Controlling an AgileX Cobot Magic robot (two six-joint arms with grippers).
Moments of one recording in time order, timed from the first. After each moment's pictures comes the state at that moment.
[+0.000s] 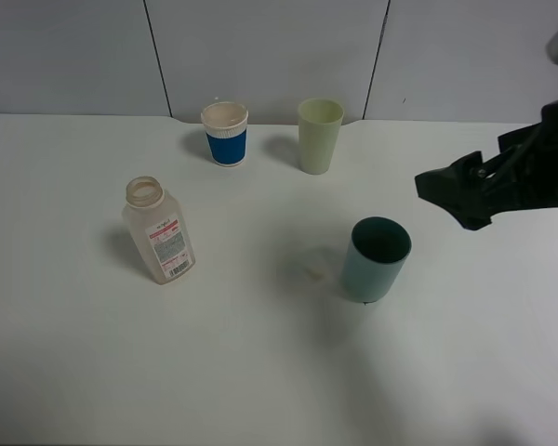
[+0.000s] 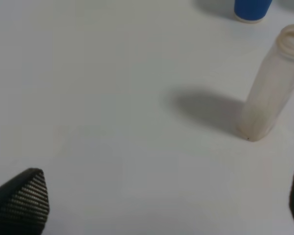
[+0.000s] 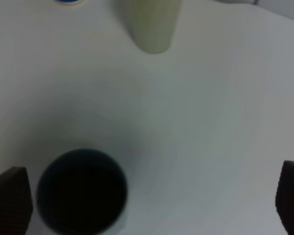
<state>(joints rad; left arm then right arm) -0.04 0.00 -0.51 -0.05 1.05 0.04 0.47 0.91 -0.57 -0.06 0.37 -0.04</state>
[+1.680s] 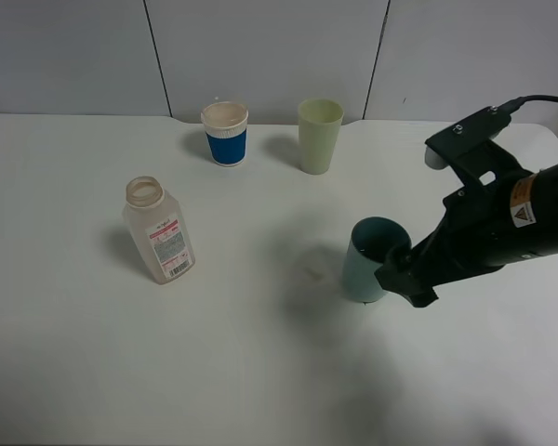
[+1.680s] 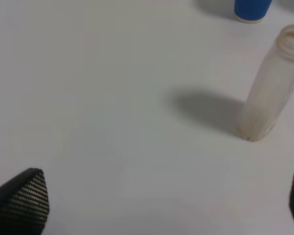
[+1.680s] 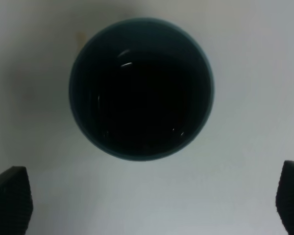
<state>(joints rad) -0.04 0.00 -0.51 -0.05 1.05 0.04 0.62 1.20 -0.57 -0.12 0.47 0.08</state>
